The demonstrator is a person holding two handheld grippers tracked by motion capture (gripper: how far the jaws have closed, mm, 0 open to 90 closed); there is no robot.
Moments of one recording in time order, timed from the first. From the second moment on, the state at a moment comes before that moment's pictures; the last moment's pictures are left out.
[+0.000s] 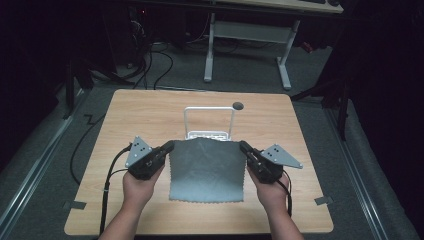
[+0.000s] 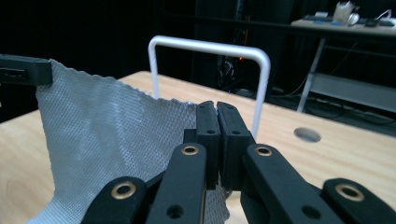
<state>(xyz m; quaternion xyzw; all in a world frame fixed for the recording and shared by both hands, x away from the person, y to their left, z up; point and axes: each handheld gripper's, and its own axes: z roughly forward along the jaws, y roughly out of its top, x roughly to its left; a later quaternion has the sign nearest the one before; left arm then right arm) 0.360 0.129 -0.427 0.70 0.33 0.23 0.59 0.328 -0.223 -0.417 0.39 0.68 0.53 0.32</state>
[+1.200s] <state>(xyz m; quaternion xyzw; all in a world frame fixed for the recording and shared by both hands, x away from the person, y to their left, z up) 0.448 0.125 -0.374 0.69 0.33 0.30 0.58 0.408 -0.222 -0.362 0.39 0.66 0.54 0.34</state>
